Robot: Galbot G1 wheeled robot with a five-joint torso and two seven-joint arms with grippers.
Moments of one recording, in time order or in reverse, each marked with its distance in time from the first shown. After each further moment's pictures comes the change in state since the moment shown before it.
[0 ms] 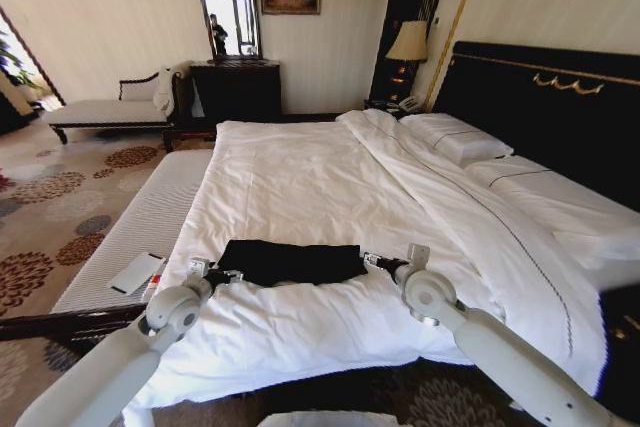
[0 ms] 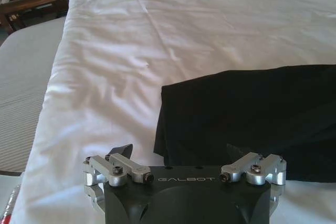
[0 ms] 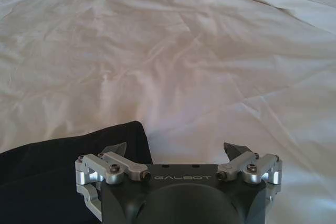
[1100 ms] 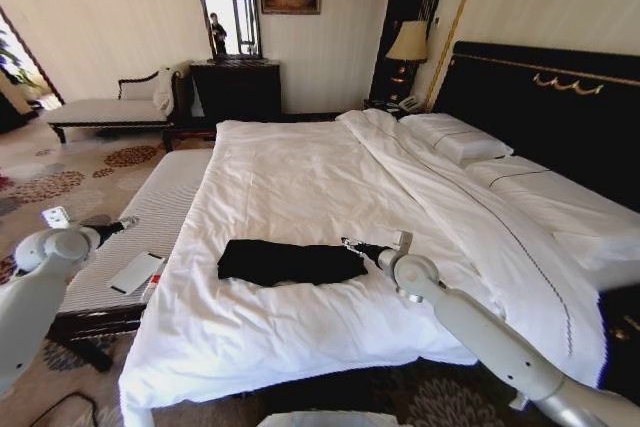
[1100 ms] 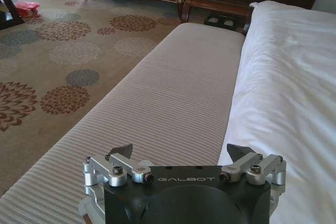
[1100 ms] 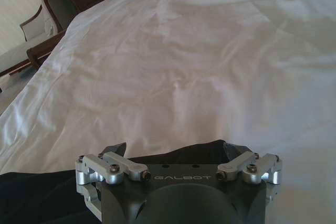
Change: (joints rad) left arm -0.257 0.025 -0.394 0.582 -0.292 0.037 0.016; right arm 0.155 0.077 -0.090 -0.172 0.066 0.040 -0.315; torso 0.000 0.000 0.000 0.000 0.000
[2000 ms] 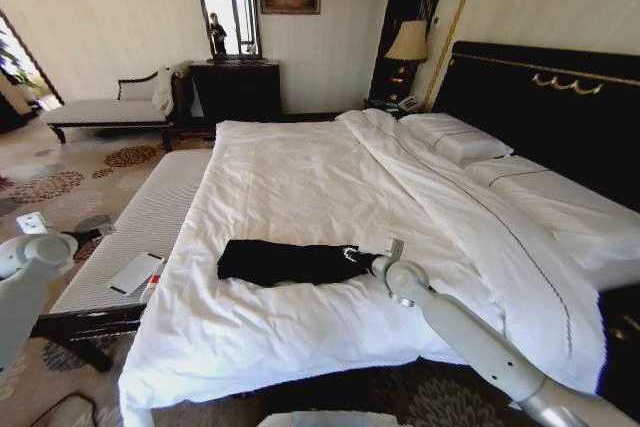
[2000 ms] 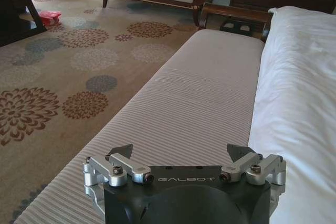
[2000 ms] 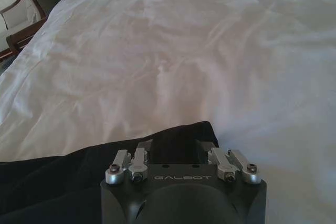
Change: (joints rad) left arm 0.028 0.034 -0.038 0.012 0.003 -0.006 -0.002; right arm -0.019 0.027 -0.007 -0.055 -0.049 -0.014 0.005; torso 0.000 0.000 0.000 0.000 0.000
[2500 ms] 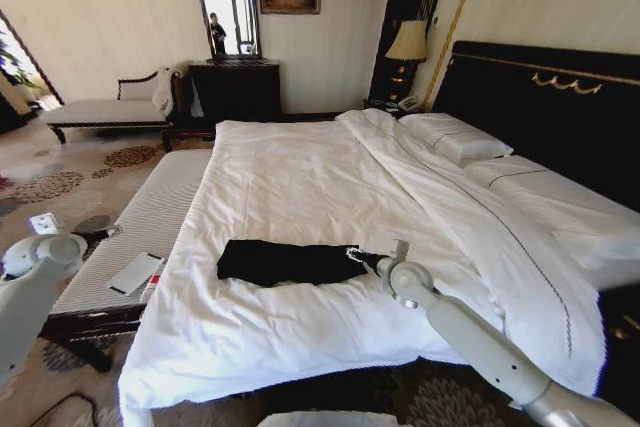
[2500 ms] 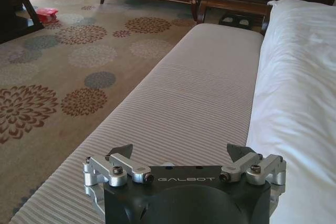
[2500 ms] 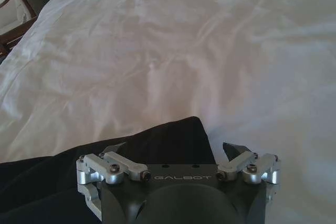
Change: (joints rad) left arm -0.011 -0.006 0.028 0.013 0.010 -0.003 0.002; right arm -0.012 0.008 0.017 -0.004 0.010 -0.004 0.020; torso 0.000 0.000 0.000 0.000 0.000
